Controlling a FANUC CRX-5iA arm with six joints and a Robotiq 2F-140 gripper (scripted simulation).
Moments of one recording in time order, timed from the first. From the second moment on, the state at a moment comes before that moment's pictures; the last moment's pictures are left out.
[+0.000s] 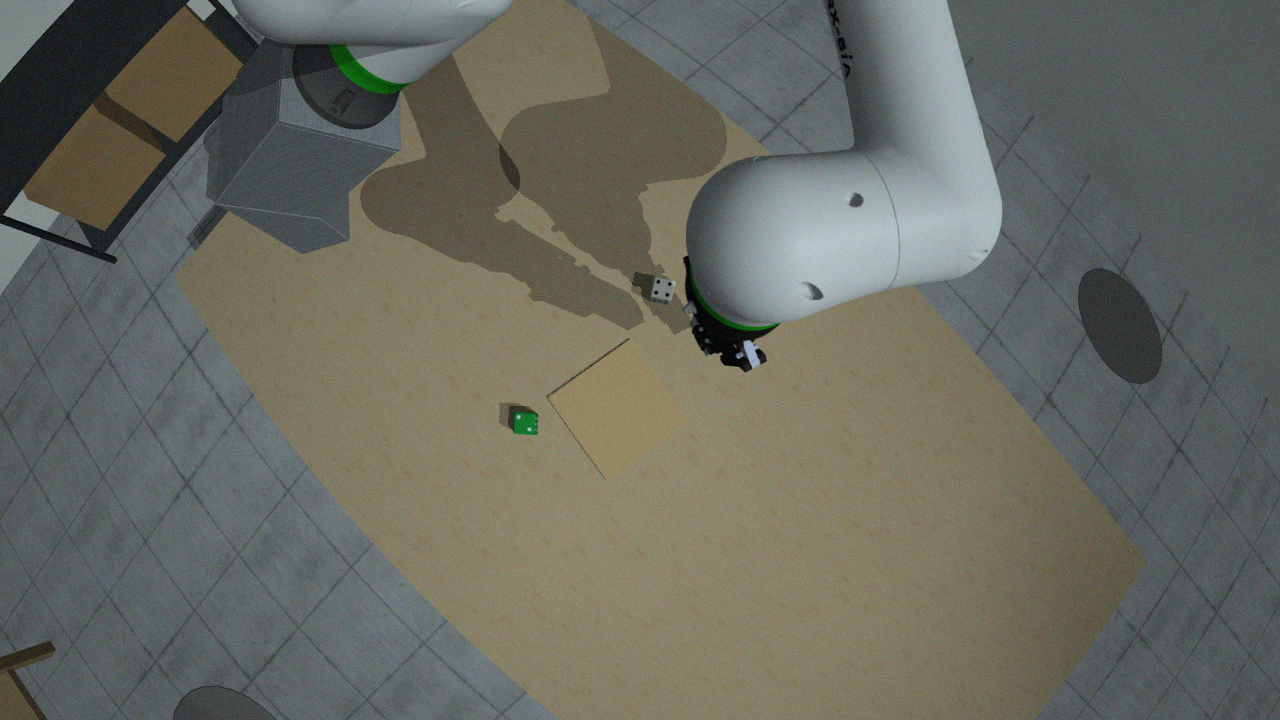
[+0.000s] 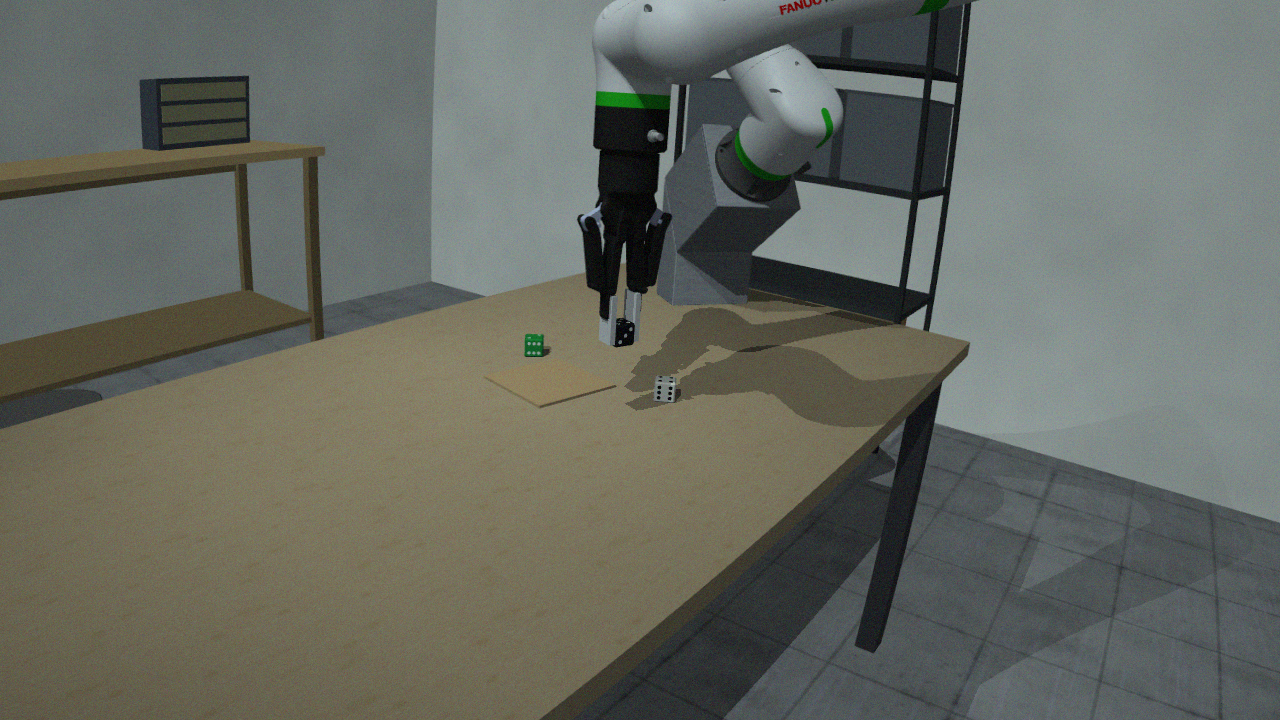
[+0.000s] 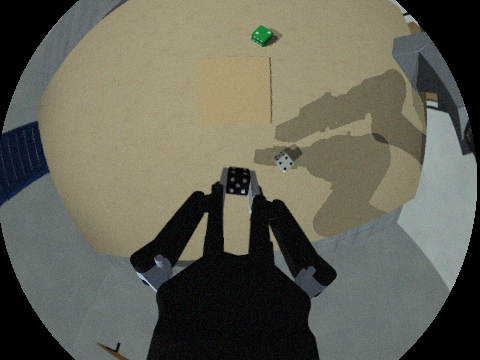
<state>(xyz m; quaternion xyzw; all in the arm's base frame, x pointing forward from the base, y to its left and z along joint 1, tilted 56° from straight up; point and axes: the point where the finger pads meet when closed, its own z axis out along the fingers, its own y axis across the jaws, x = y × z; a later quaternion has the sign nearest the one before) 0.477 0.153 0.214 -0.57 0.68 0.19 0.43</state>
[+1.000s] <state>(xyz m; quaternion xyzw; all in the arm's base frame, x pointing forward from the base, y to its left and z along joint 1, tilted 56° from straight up) 0.511 0.072 0.111 -0.26 0.84 0.34 0.33</state>
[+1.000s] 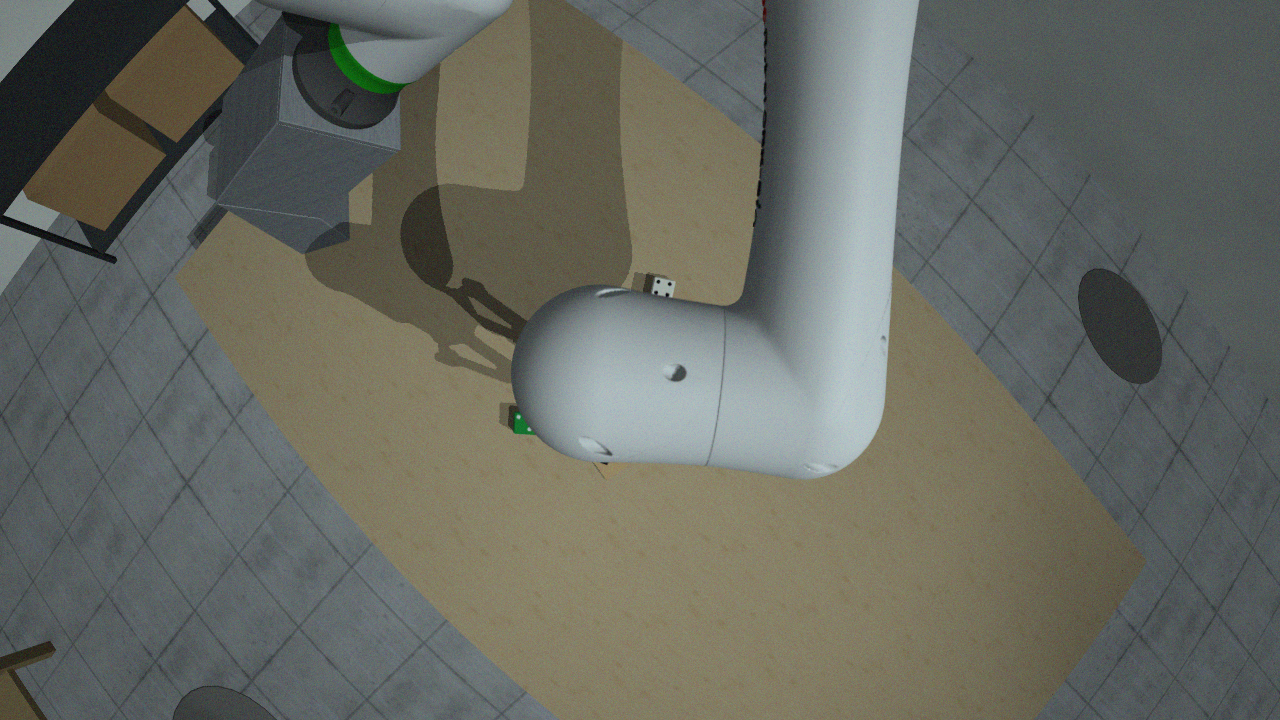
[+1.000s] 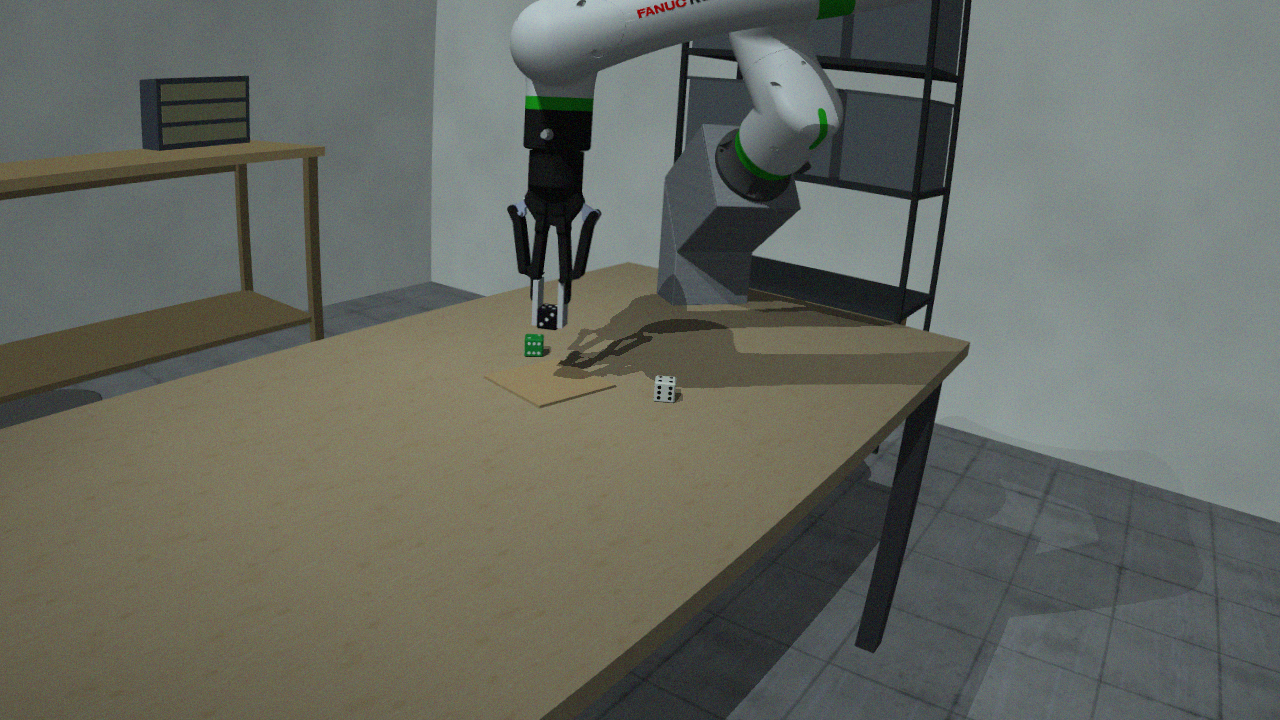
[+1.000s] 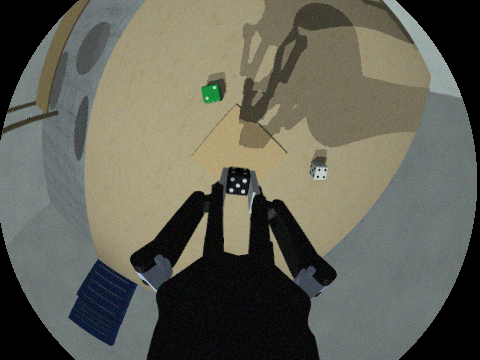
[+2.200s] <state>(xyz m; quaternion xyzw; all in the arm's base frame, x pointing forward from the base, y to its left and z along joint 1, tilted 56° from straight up) 0.506 0.071 0.096 -0.09 0.64 0.41 0.64</state>
